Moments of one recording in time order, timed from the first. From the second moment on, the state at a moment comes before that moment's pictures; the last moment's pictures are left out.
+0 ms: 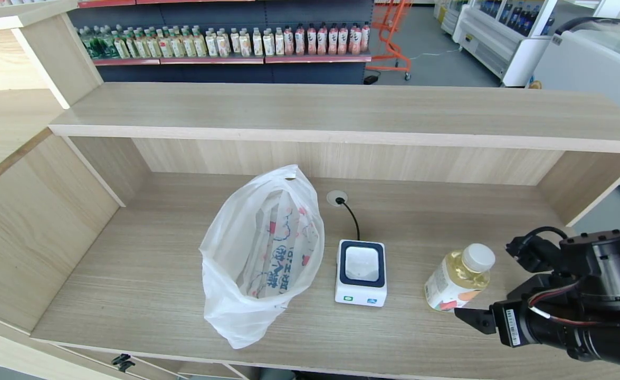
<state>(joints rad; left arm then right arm) 0.00 0.00 0.00 0.05 0.13 0.01 0.35 1.48 -0.45 -0.31 -0.10 0.12</state>
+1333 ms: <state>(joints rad) 0.00 0.00 0.00 0.05 0.13 0.01 0.39 1.75 -0.43 -0.73 -0.19 -0.01</state>
